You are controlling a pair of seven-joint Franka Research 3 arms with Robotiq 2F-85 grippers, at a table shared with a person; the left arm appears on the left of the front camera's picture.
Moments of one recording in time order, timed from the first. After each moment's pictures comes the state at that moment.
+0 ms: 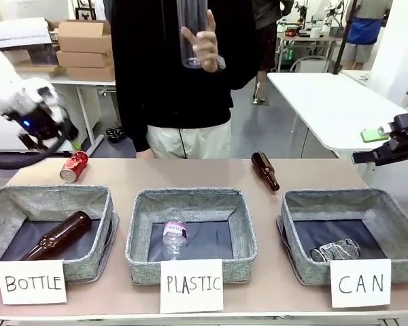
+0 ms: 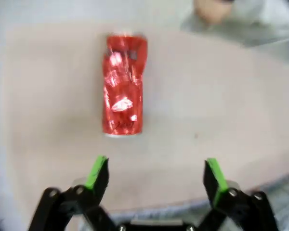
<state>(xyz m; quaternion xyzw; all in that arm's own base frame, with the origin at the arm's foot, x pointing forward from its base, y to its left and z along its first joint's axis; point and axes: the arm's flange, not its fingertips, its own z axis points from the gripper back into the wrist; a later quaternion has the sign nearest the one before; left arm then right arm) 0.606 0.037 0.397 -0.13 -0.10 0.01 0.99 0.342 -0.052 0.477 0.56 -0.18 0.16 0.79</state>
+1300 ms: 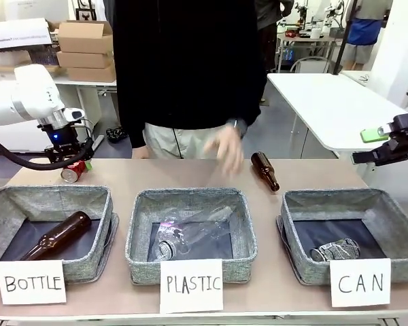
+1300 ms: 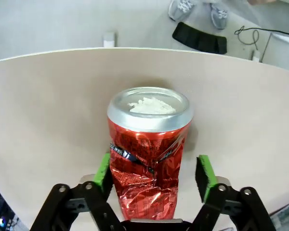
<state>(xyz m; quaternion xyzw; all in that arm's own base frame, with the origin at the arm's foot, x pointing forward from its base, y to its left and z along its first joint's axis) 0.715 0.036 0.313 -0.08 0.01 0.01 1.00 0.342 -0.053 0.477 0.56 -0.18 0.16 0.79</state>
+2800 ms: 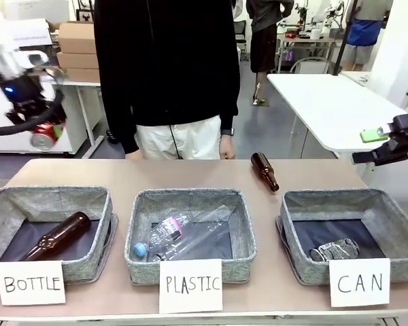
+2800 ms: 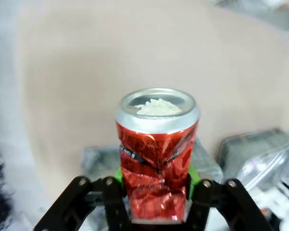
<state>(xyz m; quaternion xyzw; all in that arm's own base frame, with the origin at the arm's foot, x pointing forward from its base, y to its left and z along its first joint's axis) 0.553 0.028 0.515 -0.14 -0.04 -0.01 0.99 0.342 -0.053 0.478 0.56 -0.18 0.17 0.79</state>
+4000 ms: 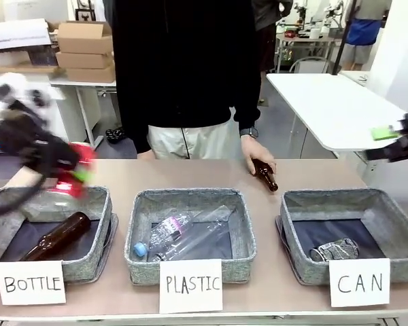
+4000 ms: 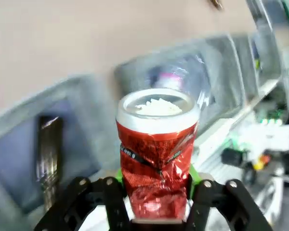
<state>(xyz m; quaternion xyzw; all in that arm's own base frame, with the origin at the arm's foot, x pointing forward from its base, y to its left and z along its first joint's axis) 0.342 -0.120 0.486 -0.27 -0.14 -0.22 0.93 0.323 -0.087 0.497 0.53 -0.22 0.15 0.81</state>
